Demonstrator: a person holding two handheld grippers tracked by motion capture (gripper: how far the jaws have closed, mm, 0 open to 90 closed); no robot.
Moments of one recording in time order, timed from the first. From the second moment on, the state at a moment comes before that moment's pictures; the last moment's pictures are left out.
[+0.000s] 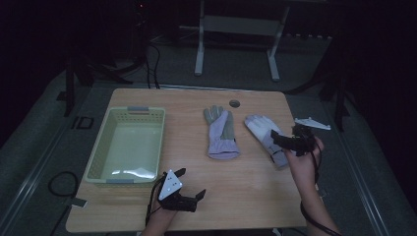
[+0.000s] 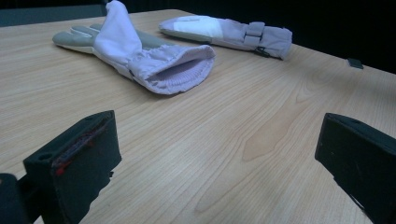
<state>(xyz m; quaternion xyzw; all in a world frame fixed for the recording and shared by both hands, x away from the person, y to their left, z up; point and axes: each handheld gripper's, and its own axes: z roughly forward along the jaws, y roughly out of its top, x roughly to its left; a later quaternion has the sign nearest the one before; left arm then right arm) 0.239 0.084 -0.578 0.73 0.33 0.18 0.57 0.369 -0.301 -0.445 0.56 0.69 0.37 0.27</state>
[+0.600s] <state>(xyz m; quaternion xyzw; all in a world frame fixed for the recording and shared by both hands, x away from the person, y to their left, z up) 0.238 0.083 -0.578 0.73 0.33 0.18 0.57 0.409 -0.210 -0.470 0.54 0.72 0.37 0.23</state>
